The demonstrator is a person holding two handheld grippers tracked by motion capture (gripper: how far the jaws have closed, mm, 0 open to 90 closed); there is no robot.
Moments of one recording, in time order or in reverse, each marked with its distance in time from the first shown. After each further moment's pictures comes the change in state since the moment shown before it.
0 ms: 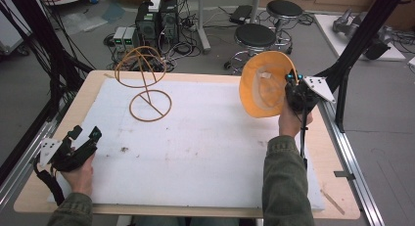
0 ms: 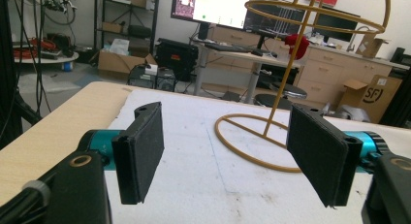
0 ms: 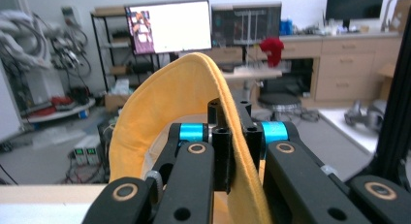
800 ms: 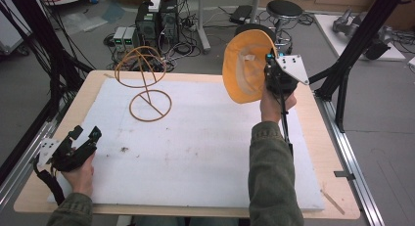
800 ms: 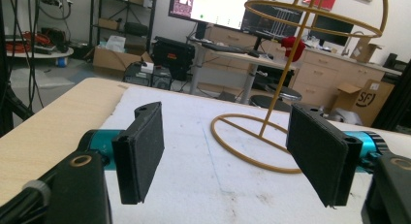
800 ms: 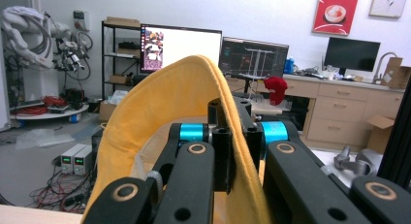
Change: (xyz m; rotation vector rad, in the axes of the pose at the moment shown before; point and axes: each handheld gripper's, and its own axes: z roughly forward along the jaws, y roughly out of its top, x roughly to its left) left arm 0.004 -0.002 0.001 -0.003 -0.006 -0.046; right arm 0.080 0.050 0.009 -0.075 -0.002 -0.158
